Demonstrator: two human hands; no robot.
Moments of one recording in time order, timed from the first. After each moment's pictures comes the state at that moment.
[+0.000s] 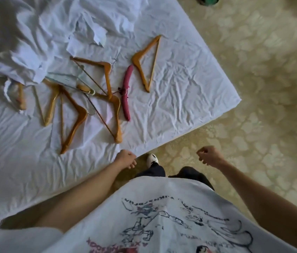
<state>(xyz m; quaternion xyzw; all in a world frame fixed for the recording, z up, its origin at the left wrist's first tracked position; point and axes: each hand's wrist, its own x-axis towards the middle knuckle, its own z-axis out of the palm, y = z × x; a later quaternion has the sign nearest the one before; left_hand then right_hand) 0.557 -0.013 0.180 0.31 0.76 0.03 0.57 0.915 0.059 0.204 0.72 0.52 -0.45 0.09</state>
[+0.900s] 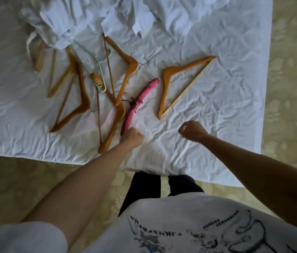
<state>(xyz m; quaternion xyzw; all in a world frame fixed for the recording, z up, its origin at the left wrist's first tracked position) 0.579 0.298 0.158 0.15 0.86 0.03 0.48 0.759 0.491 0.165 0.45 0.72 -0.45 0.26</state>
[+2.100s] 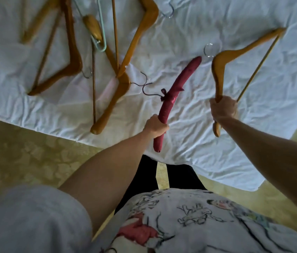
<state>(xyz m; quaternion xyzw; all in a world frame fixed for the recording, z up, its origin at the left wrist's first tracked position) 0.592 0.331 0.026 0.01 0.78 0.16 0.61 0.695 0.549 0.037 0.63 0.70 -0.25 0.24</state>
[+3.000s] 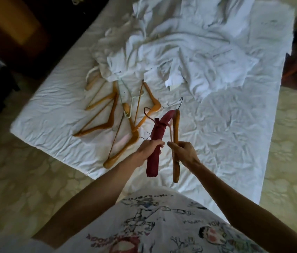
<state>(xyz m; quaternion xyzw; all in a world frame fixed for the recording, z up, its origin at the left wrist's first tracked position) 0.620 0.345 0.292 -0.04 0.76 0.43 0.49 0.725 0.480 0.279 0.36 0.71 -0.60 0.09</state>
